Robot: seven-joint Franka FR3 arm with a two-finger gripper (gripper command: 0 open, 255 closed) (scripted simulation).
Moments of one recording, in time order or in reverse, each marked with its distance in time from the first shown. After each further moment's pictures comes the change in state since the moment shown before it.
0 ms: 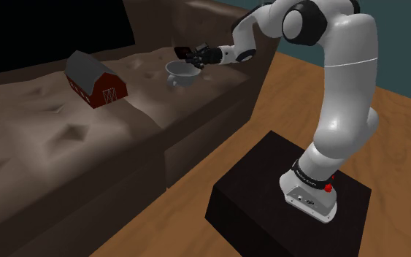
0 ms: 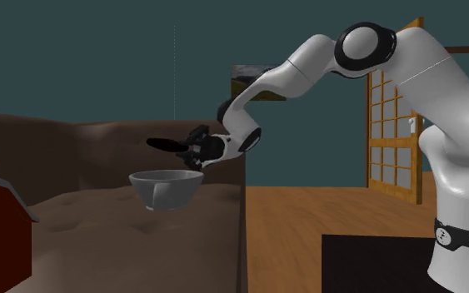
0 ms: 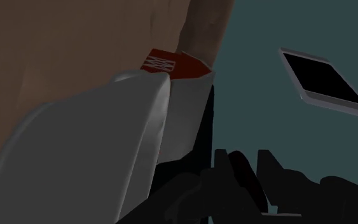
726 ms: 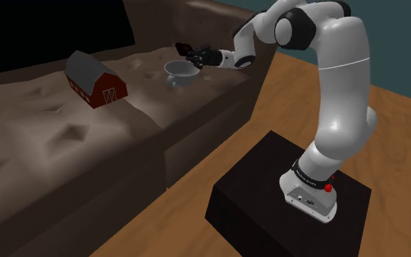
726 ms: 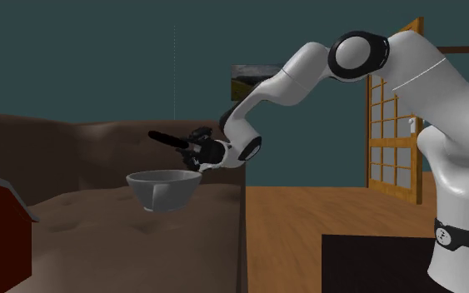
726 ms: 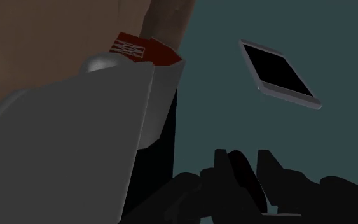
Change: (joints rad) arm 0.049 0.070 -0.083 0.001 0.153 -0.159 -0.082
